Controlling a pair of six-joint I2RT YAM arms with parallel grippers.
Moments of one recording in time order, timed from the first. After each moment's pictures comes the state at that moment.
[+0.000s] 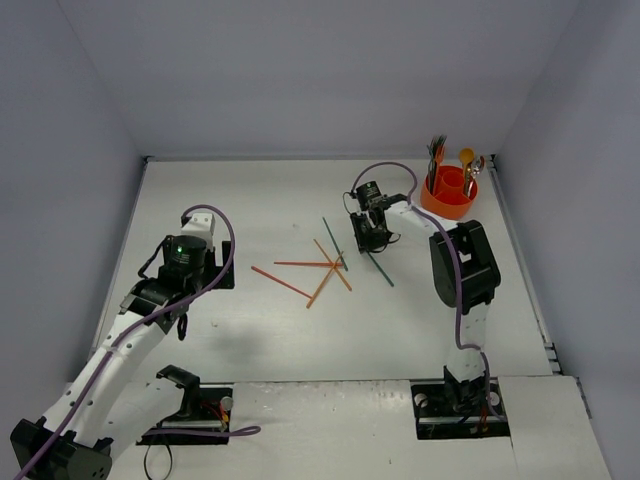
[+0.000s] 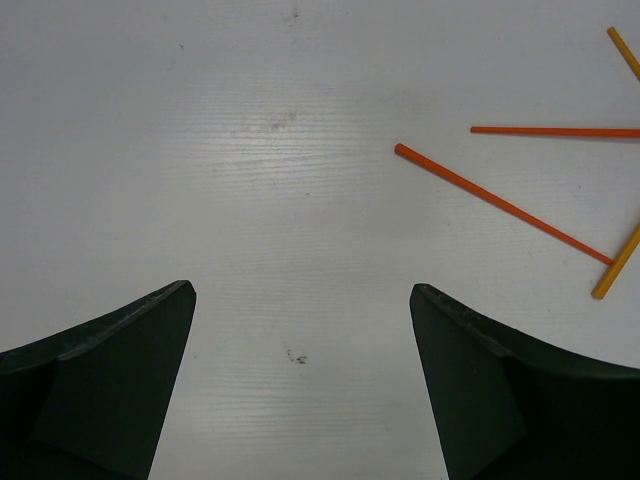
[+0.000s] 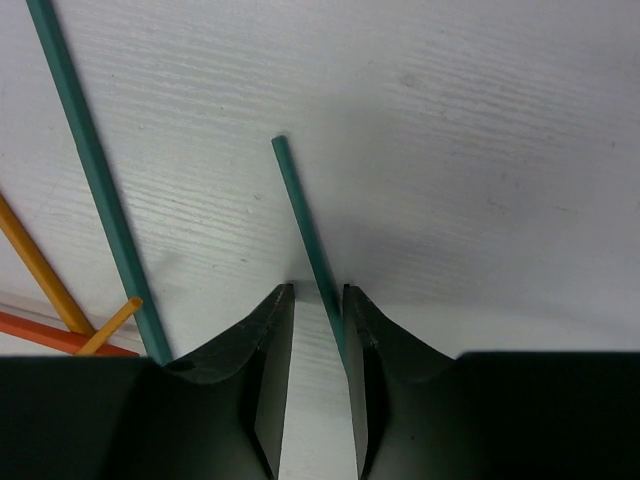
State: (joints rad) left arm -0.38 0.85 0.82 -0.66 -0.29 -0.22; right arm 0.43 2.04 1.42 -0.55 0.02 0.17
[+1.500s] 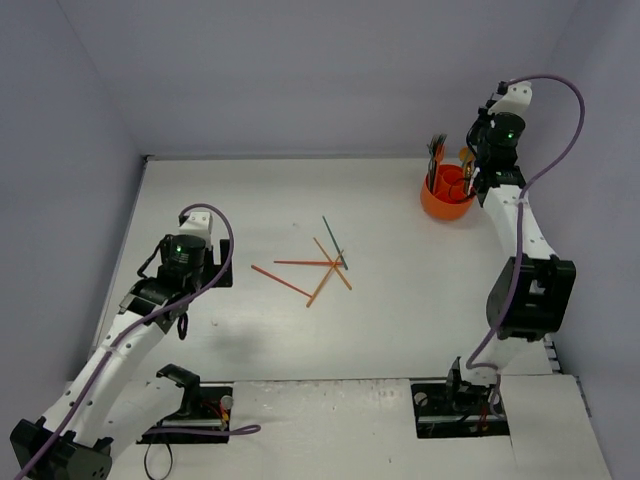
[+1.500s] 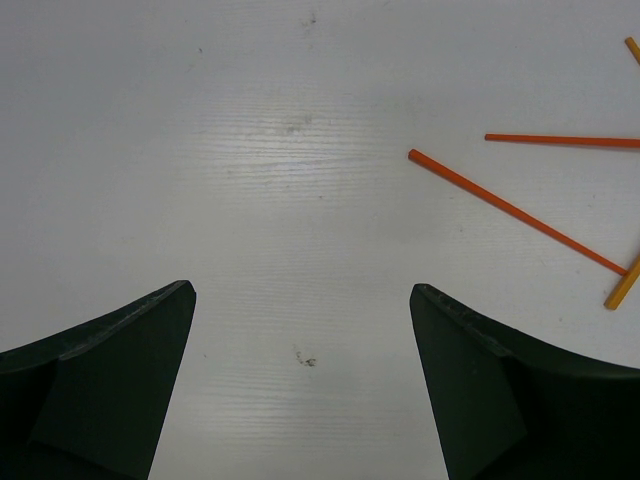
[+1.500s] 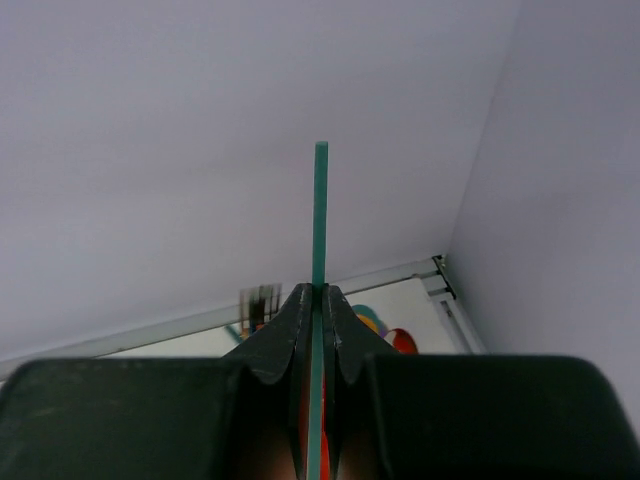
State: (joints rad) left arm -0.38 0.85 0.82 -0.67 -0.32 -0.22; right arm -0.08 1.70 1.47 0.23 0.15 0.06
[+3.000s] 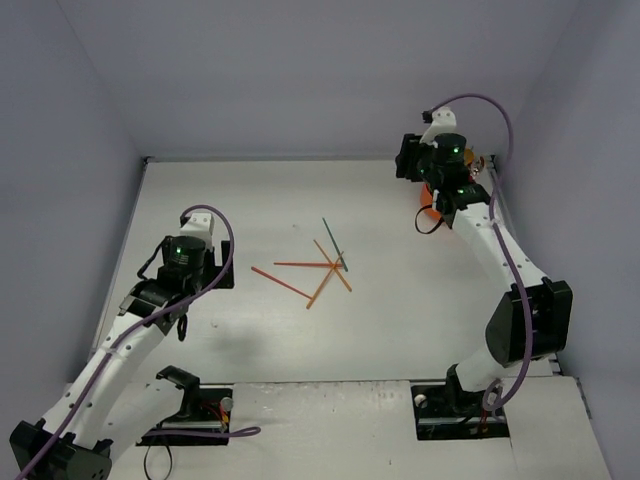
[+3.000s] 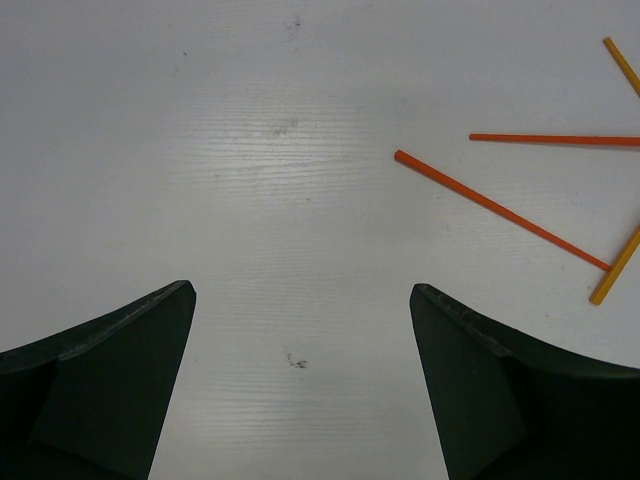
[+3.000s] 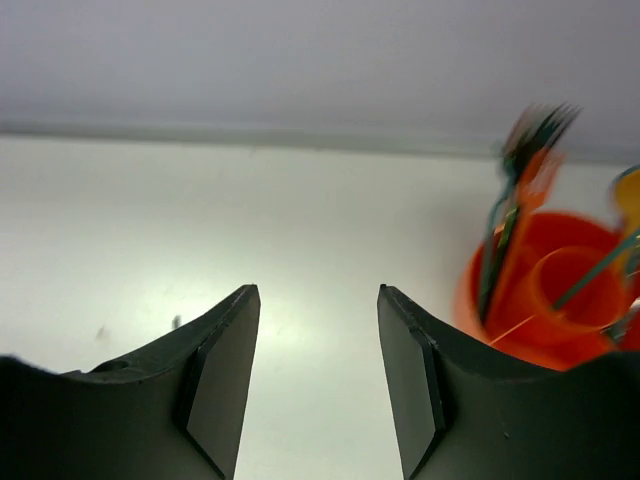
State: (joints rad) left arm -0.38 0.85 0.82 -0.66 -0.30 -0.22; right arm 0.18 1.55 1.35 -0.06 0.01 0.11
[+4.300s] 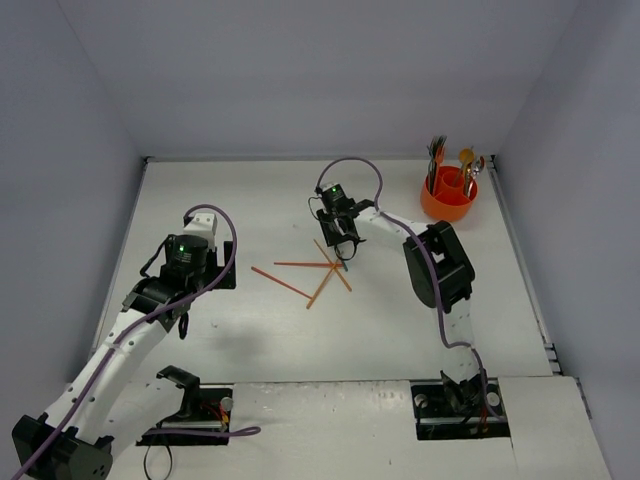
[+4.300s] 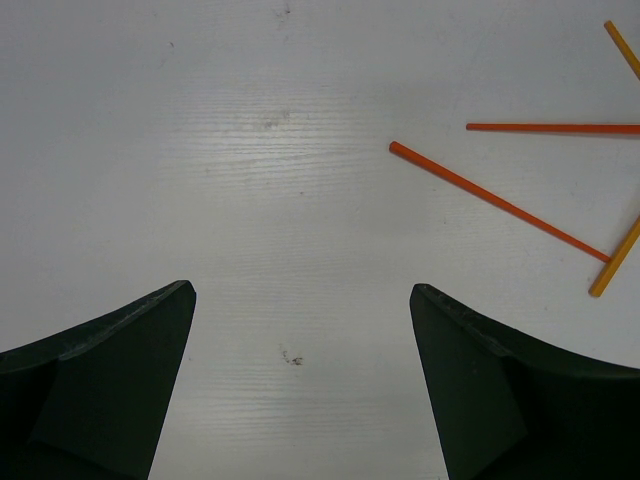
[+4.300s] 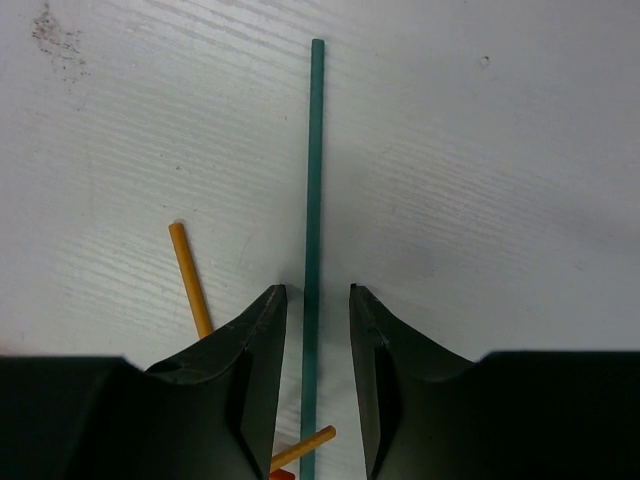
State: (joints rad) left arm -0.38 0.87 0.82 -0.66 -0.27 -0.22; right arm 0.58 2.15 1.54 -0.38 0.12 0.17
